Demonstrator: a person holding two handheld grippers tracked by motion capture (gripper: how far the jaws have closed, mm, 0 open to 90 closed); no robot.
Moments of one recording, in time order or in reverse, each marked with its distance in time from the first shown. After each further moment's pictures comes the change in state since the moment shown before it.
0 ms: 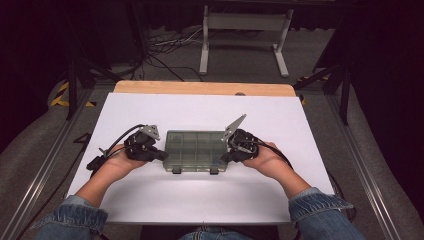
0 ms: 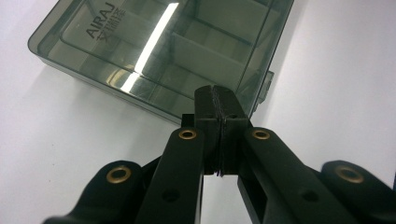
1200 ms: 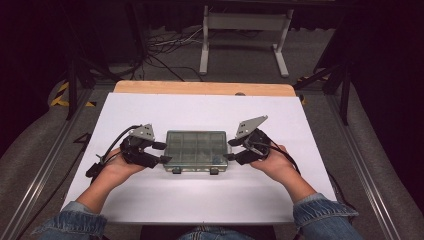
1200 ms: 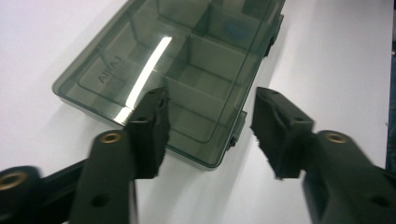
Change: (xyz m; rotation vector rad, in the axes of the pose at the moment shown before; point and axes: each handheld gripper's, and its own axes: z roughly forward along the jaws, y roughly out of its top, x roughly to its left) left arm -0.017 -0.006 -0.016 -0.201 0.050 0.008; right arm 0.011 -0.019 -0.032 -0.235 -0.153 -0.014
